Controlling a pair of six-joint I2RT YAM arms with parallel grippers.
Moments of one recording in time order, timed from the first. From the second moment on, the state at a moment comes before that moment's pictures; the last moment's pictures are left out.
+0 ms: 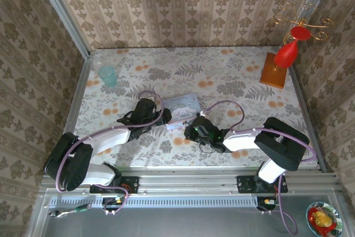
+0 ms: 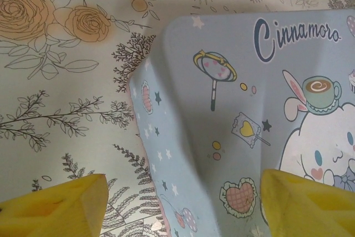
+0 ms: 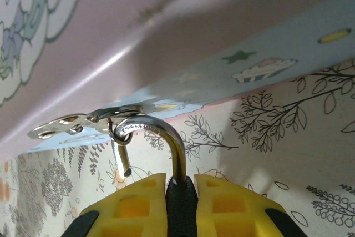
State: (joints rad) left arm -0.66 1.33 0.57 0.01 0.01 -0.69; right arm 0.87 1.61 0.55 0.33 0.08 1.11
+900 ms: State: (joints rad) left arm -0.79 1.35 0.55 0.07 -0.14 -0.82; right arm 0.78 1.54 0.57 0.27 0.14 1.19
